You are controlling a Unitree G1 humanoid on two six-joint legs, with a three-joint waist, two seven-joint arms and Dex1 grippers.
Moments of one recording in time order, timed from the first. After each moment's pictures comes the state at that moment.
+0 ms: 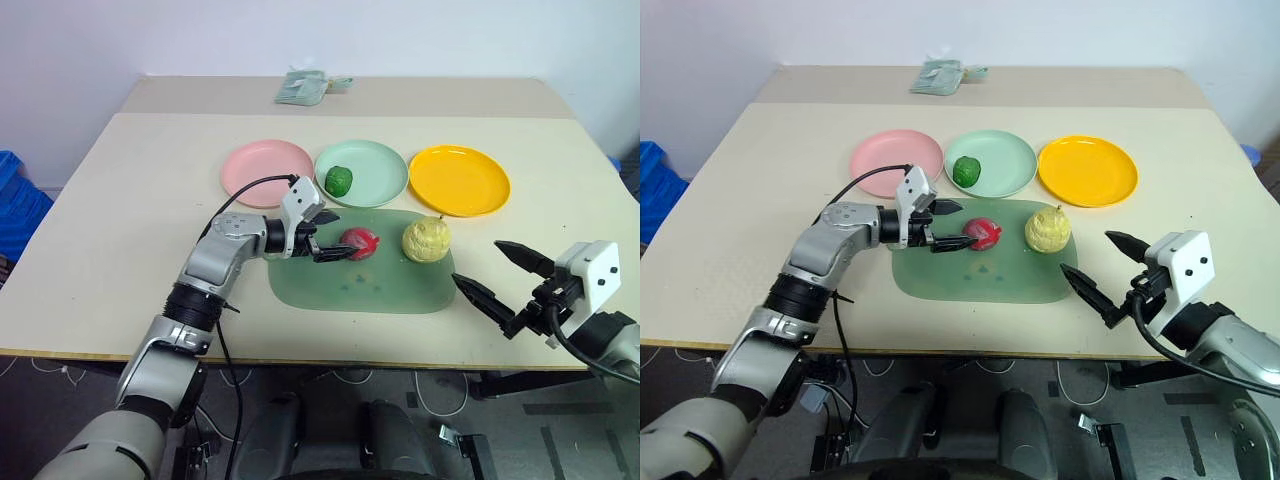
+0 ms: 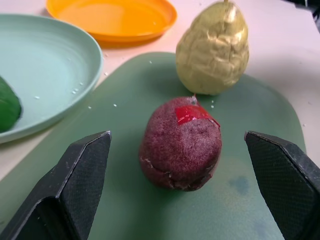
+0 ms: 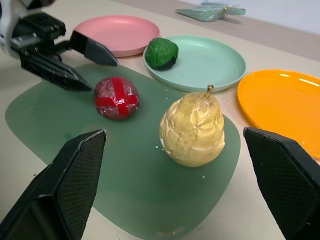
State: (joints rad) left arm -0.76 0.29 -0.24 0.33 -0.22 0.43 -0.98; right arm 0.26 -0.67 -0.52 -0.72 0.67 0.59 0.59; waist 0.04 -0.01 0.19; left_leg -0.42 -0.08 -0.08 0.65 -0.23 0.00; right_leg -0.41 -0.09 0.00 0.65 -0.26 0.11
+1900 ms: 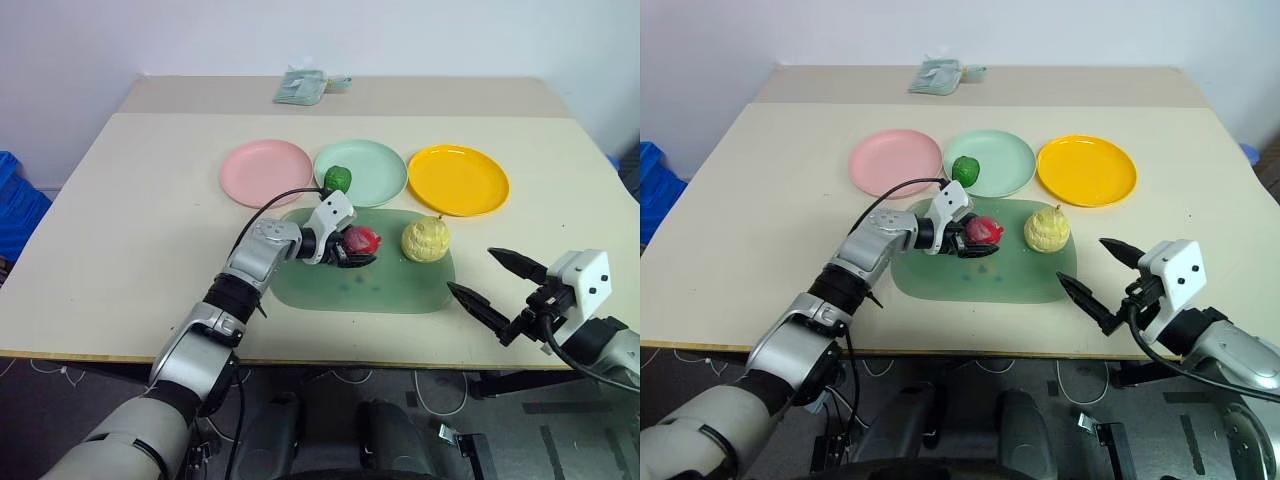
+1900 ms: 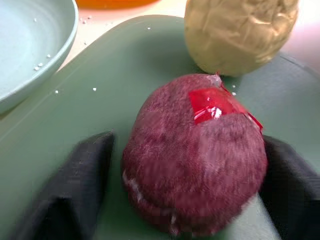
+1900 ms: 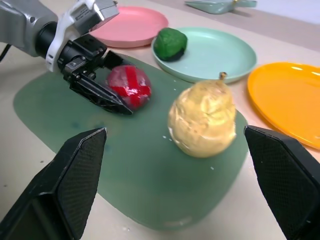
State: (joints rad) left arm -0.86 0.15 -0.30 0.59 -0.11 0.36 -0.88; right arm 0.30 -0.67 -0.48 -0.69 0.64 0.52 0.62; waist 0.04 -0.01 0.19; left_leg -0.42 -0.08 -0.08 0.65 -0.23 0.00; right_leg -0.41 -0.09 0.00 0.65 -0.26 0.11
